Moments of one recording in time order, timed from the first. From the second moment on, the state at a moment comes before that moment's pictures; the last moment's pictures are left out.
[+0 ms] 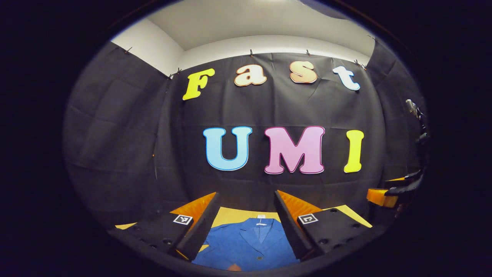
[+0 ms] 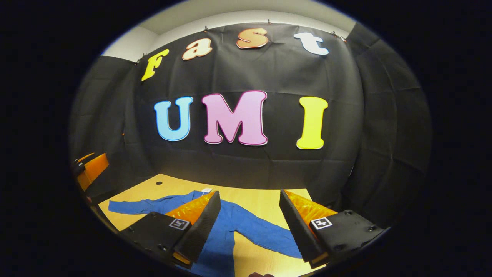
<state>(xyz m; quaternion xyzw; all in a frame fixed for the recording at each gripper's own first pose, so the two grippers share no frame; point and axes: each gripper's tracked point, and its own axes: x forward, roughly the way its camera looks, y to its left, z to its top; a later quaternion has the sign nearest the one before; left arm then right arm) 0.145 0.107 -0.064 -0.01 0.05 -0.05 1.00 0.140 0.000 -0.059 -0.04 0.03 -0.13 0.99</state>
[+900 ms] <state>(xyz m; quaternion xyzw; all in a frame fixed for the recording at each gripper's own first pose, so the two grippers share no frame) 0.166 0.085 -0.067 -0.04 0.05 -0.08 0.99 0.145 -0.031 -0.071 -0.05 0.04 -0.17 0.98</state>
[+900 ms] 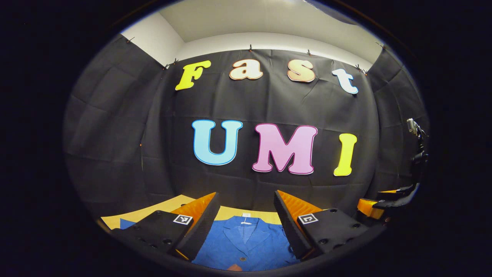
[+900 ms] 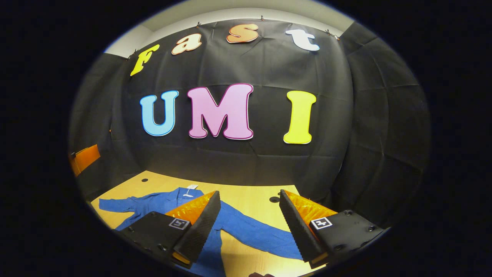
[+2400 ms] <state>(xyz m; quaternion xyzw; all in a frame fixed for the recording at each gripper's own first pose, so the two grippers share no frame) 0.138 0.072 -0.074 -0.03 0.09 -0.06 0.99 0.078 -0.247 -0.369 0.06 0.39 -0.33 0.86</state>
